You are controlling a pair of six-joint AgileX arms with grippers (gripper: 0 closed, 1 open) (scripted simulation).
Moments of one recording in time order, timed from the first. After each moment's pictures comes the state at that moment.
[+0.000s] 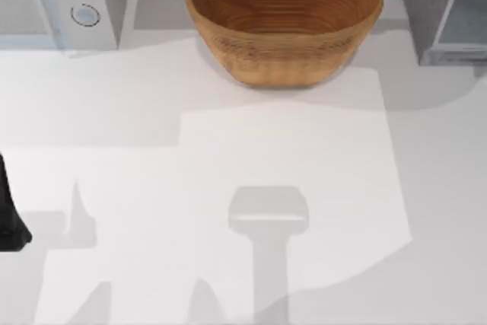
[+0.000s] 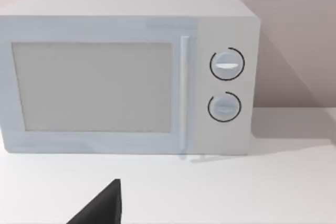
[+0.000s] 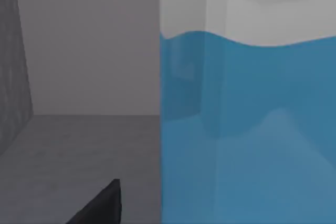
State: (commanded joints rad) left arm 0.00 0.00 0.00 0.00 0.00 0.00; right arm -0.28 2.17 1.01 1.16 -0.24 0.01
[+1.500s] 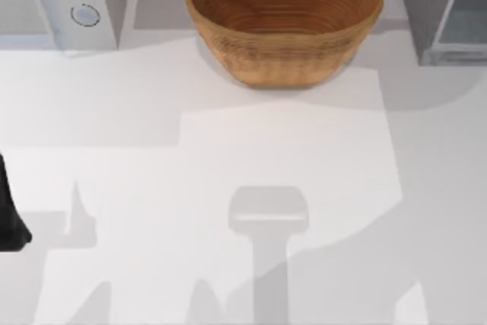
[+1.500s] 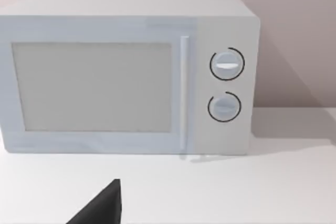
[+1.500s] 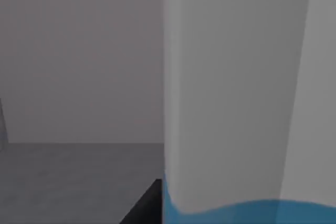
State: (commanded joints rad) left arm 0.00 0.00 0.00 0.00 0.00 0.00; right arm -0.25 2.32 1.31 1.01 -0.21 0.00
